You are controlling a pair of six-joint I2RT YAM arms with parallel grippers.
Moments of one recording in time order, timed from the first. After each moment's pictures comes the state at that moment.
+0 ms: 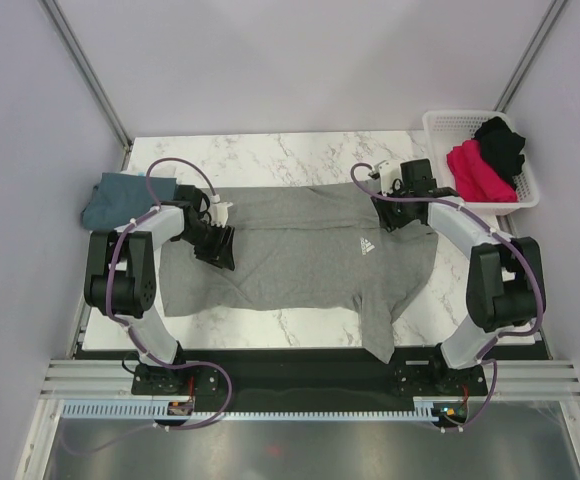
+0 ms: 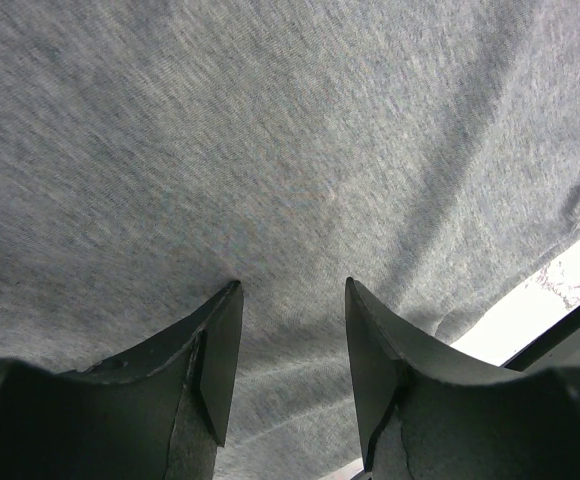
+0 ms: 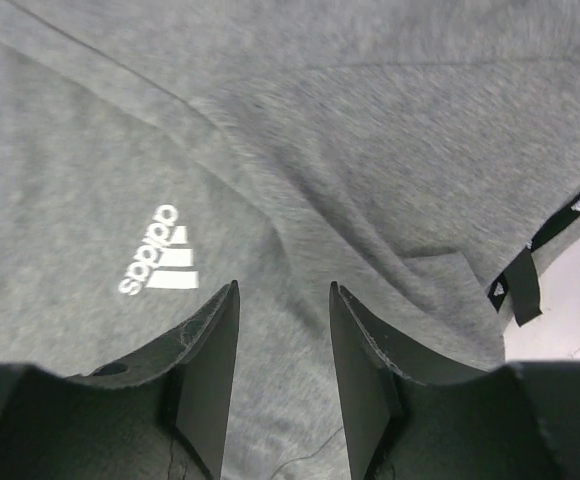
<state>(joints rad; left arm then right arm) -0.08 1.76 1.06 -0.68 0.48 0.27 0.16 1.69 1.15 -0.41 -0.17 -0.35</state>
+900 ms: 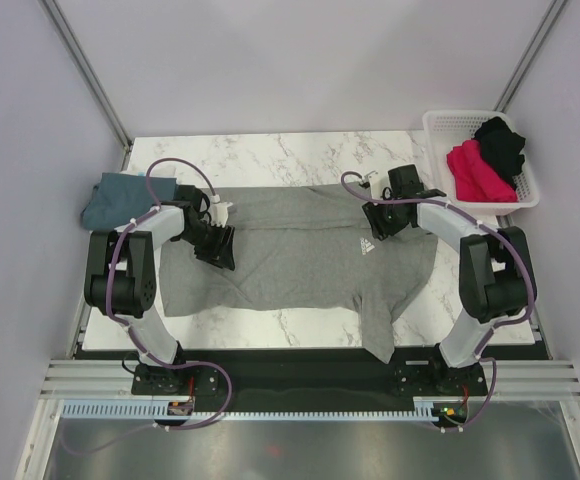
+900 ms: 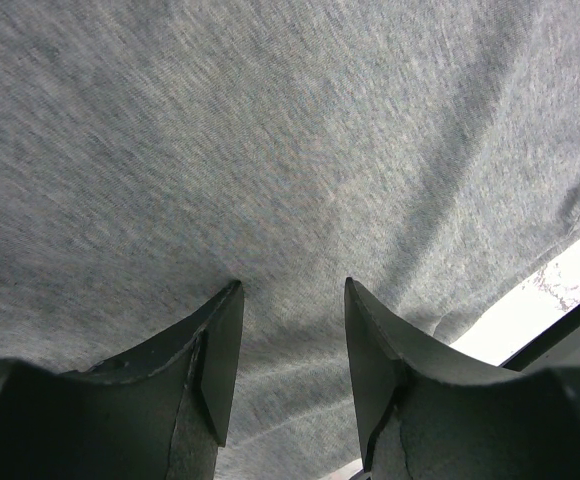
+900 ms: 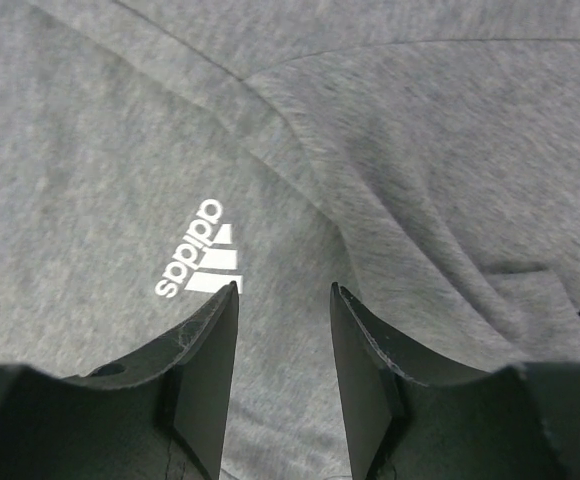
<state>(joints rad) -0.08 1.76 1.06 -0.68 0.48 0.27 0.21 1.74 1.15 -0.45 -0.20 -0.32</state>
